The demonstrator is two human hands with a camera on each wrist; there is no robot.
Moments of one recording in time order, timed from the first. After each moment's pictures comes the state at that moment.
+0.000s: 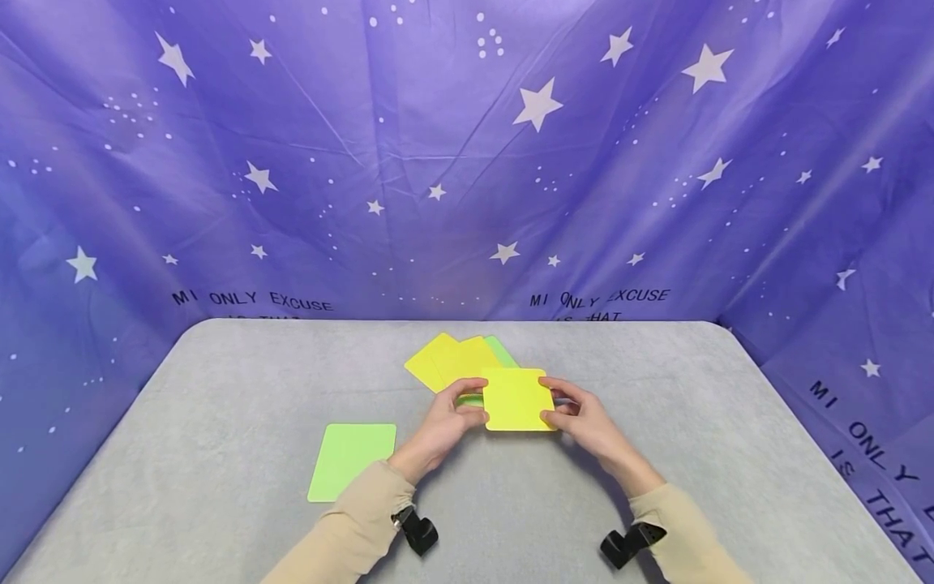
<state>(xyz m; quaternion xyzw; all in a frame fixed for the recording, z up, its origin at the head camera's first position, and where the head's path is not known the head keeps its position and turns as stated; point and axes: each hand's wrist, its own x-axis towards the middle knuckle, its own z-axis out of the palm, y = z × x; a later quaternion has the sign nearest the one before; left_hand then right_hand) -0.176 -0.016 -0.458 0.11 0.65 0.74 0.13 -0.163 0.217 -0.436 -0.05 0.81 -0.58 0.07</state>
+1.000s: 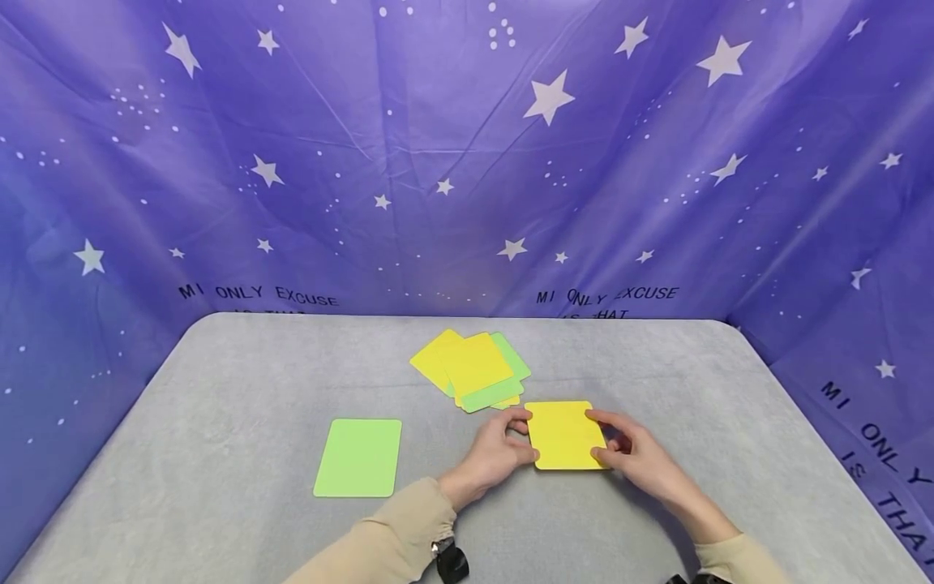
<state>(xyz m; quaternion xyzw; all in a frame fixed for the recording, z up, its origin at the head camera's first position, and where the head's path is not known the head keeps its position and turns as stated) -0.140 0.032 -0.463 0.11 0.69 0.70 0.16 -0.123 0.268 -0.437 -0.07 0.86 -0.50 0.09</state>
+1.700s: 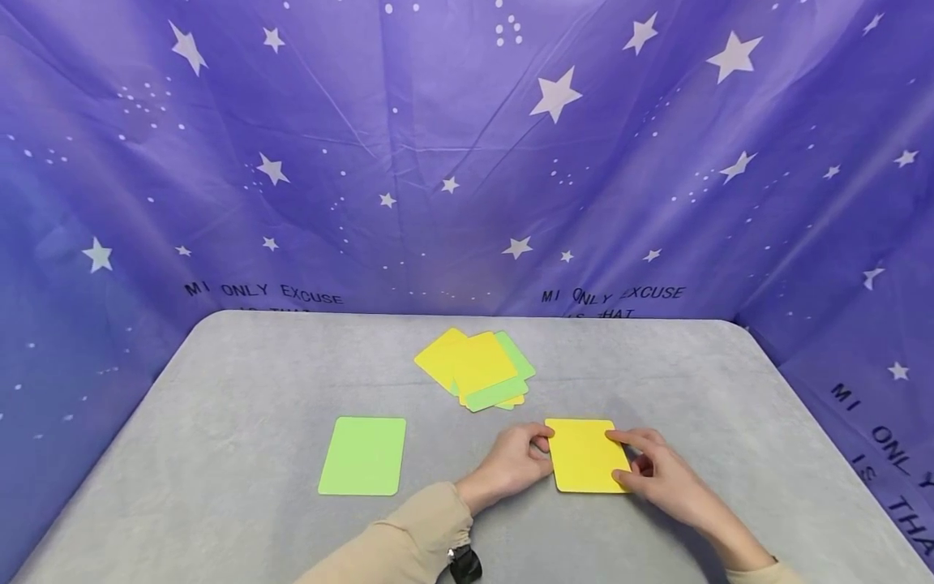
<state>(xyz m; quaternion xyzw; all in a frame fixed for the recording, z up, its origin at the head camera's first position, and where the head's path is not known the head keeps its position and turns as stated) -0.135 0.046 -0.457 0.18 0.78 0.59 0.14 -0.105 0.284 -0.436 -0.06 0.91 -0.39 0.11</state>
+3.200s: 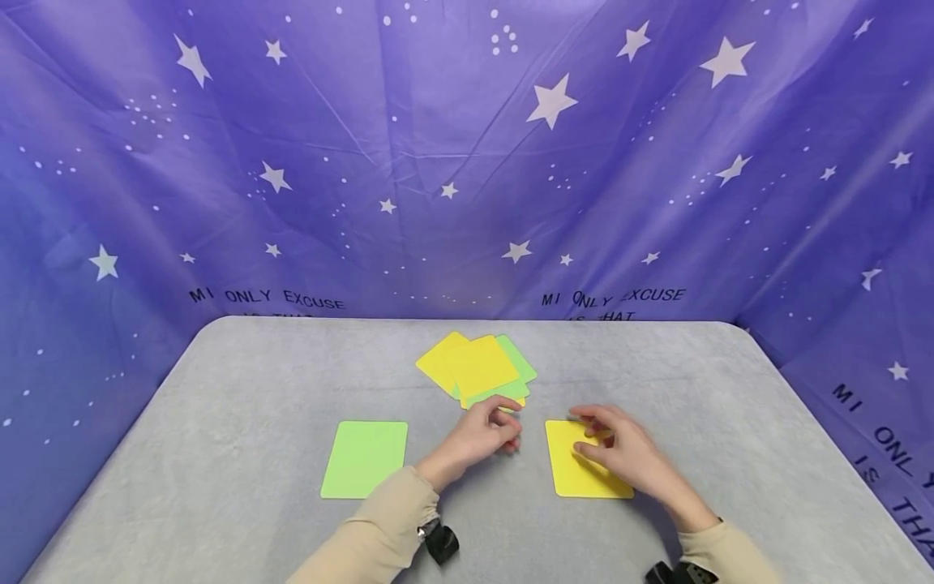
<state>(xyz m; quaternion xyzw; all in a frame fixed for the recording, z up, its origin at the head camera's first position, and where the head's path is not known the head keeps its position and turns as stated) -0.159 0.004 -0.446 0.13 0.72 0.66 0.17 -0.136 0.245 -0.437 -0.14 0.91 -0.39 -0.01</state>
